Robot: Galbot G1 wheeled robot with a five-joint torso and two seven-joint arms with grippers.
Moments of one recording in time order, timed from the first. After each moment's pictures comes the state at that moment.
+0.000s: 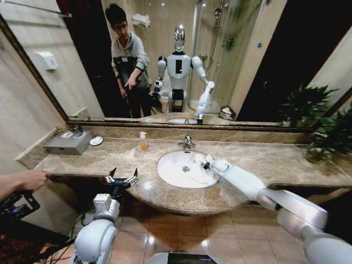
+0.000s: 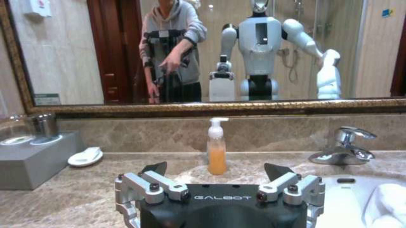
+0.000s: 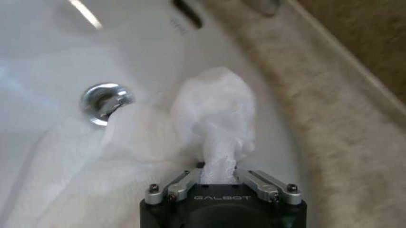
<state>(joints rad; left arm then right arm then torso) 1.68 -1.40 -0.62 -2.34 -0.15 0.32 -0.09 -0.27 1.06 -0.68 0.93 0.51 -0.47 -0.08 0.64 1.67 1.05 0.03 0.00</state>
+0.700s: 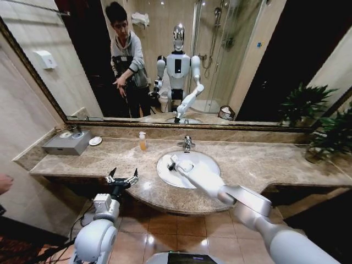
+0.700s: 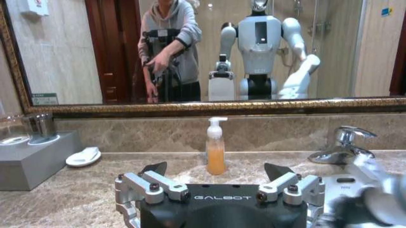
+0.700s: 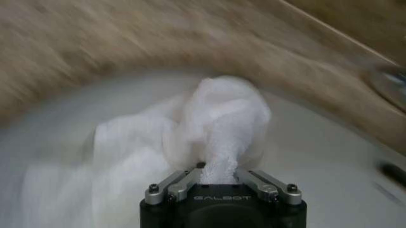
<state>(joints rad) 1.68 -1.40 -0.62 -2.34 -0.15 0.32 -0.09 -0.25 1.43 -0.66 0.77 0.59 -0.43 -0.04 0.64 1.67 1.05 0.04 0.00</state>
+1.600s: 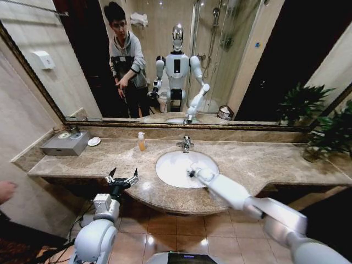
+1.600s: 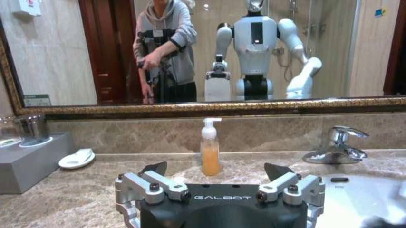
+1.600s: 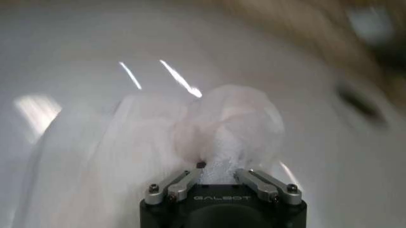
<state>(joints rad) 1.68 -1.40 -0.62 -2.34 -0.15 0.32 -0.09 -0.34 1.32 -0.68 0.93 0.56 -0.36 0.04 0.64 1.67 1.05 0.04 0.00</state>
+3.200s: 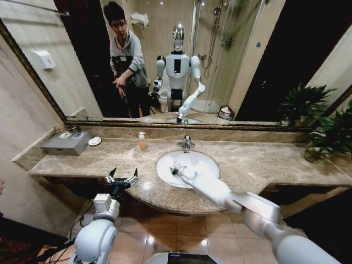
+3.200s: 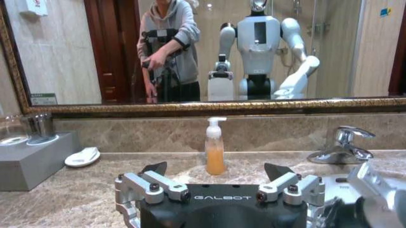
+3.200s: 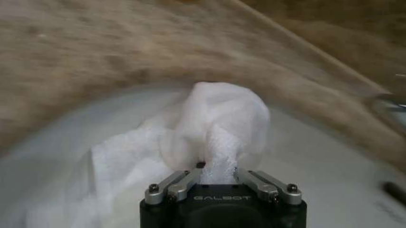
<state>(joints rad) 1.68 -1.40 -0.62 -2.34 -0.15 0.32 -0.09 -0.28 1.41 -0.73 0.86 0.59 -0.32 0.05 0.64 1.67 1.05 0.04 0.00</state>
